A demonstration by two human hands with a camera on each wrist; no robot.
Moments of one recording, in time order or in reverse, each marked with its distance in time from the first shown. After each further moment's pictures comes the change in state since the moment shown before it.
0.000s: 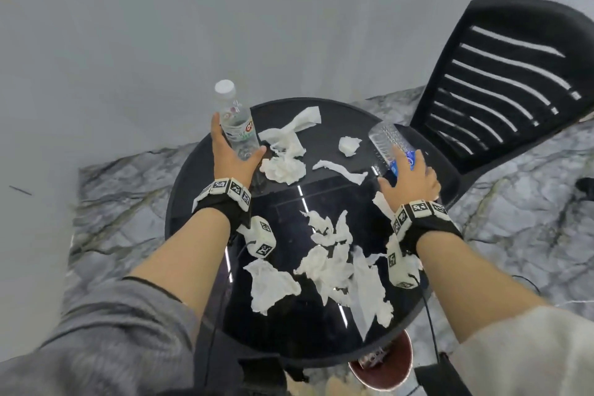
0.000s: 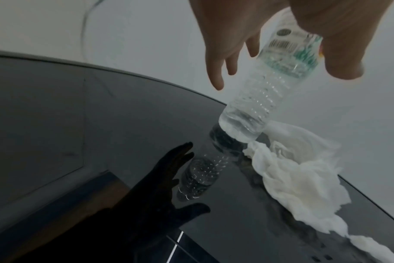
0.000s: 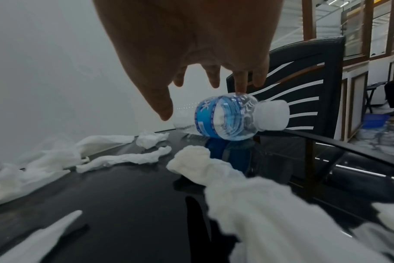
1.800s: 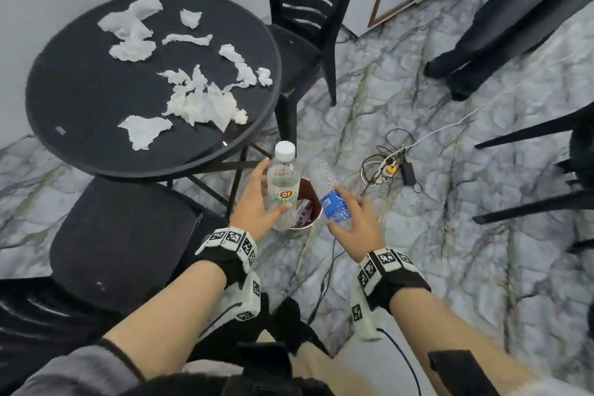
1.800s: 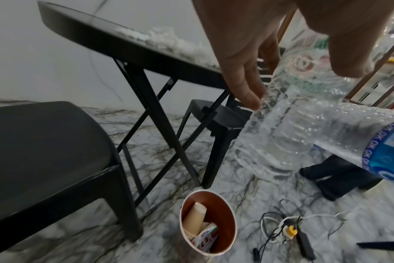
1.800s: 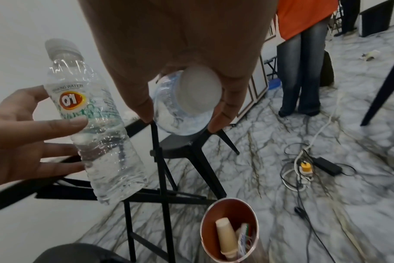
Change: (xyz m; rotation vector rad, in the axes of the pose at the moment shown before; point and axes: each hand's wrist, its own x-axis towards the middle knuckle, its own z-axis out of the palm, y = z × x) left_hand -0.482 -0.031 0.021 0.105 -0.854 0.063; right_hand -0.456 0.275 0.051 0.588 -0.055 0.083
